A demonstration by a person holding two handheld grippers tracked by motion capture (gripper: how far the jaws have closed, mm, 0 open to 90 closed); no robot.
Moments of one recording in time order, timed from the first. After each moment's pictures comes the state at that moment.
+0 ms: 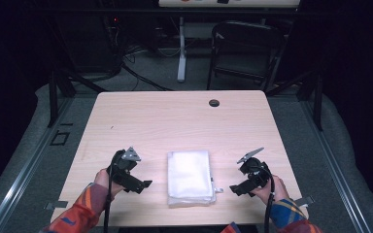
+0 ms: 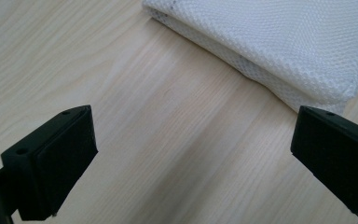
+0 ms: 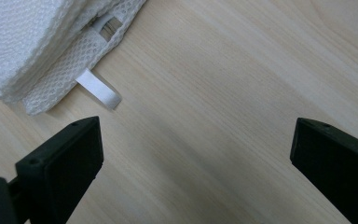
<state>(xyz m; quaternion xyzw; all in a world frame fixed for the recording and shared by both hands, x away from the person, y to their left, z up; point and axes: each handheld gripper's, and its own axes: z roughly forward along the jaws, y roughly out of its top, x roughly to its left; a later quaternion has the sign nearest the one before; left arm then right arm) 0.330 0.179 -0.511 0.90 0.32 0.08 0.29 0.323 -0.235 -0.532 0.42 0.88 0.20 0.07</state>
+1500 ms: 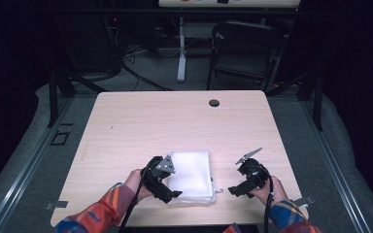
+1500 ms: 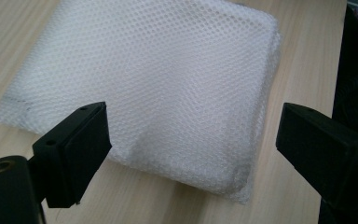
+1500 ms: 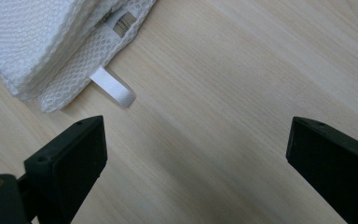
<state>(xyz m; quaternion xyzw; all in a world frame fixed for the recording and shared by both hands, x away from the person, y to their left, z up) 0.319 0.092 -0.515 0.94 0.16 0.04 0.31 0.323 -0.232 -0.537 0.42 0.88 0.20 0.04</state>
